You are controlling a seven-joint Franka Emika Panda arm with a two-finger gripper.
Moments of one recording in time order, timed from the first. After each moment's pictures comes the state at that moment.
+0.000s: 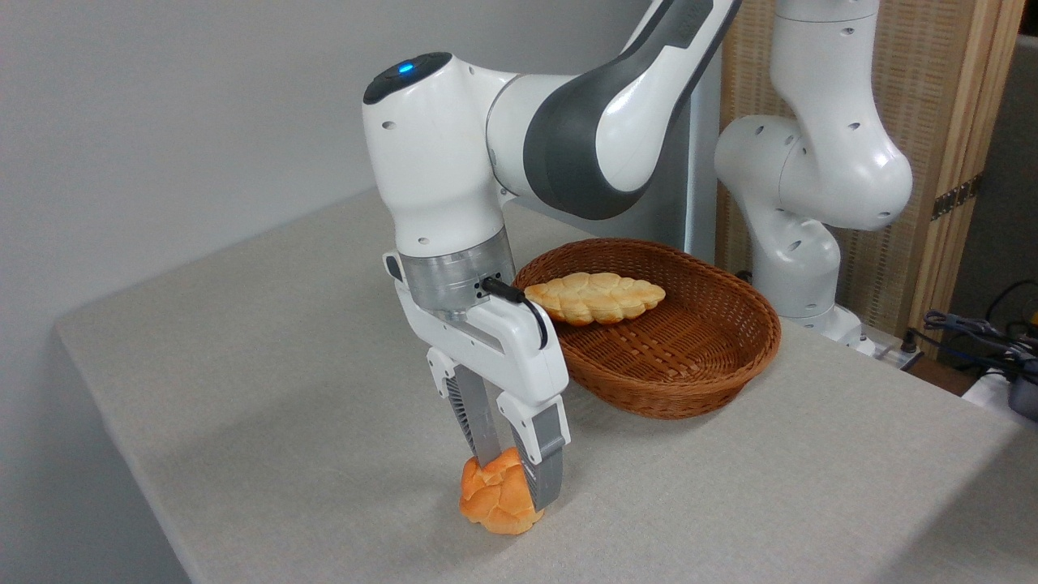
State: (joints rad) arm -0.01 -0.02 0.06 -2.09 0.16 2.09 0.78
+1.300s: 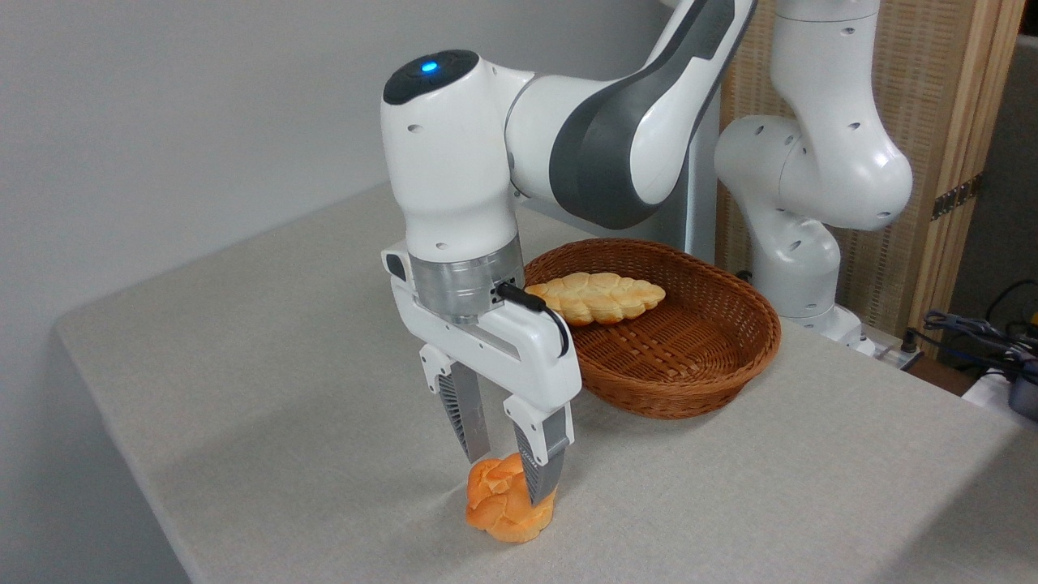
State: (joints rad) arm -0.01 -0.02 0.09 -2.09 0.04 2.09 0.78
